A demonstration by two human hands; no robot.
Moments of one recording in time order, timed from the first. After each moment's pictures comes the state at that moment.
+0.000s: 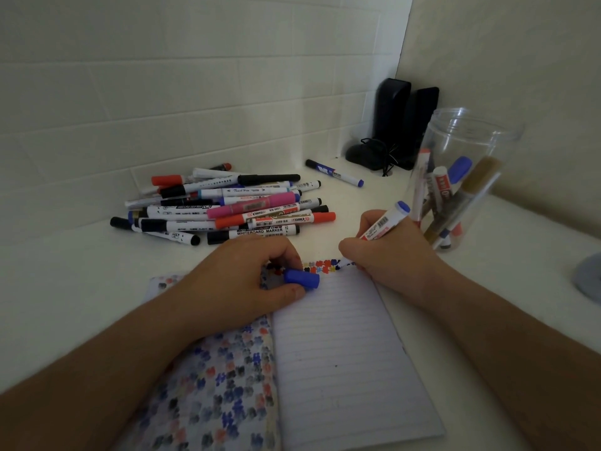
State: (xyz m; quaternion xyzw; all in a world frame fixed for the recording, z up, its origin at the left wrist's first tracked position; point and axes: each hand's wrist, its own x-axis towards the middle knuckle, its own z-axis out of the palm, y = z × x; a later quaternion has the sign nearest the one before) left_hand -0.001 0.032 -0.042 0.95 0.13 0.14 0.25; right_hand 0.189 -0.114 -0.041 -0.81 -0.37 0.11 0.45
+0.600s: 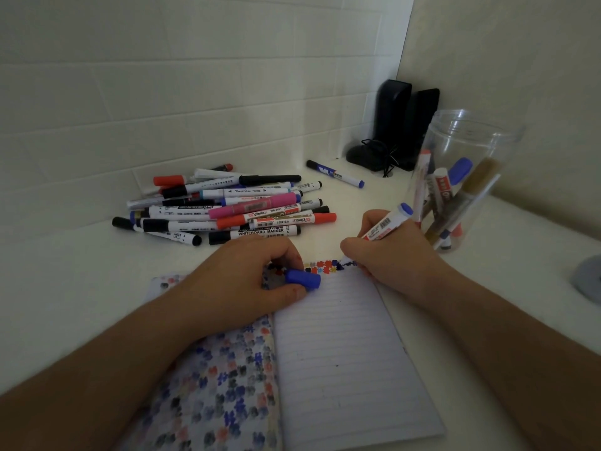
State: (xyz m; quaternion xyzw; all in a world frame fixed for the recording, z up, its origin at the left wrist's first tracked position) left_hand 0.000 0.032 -0.041 0.95 0.13 0.13 0.25; right_hand 0.191 -0.114 -0.041 -0.81 -0.36 0.11 0.44
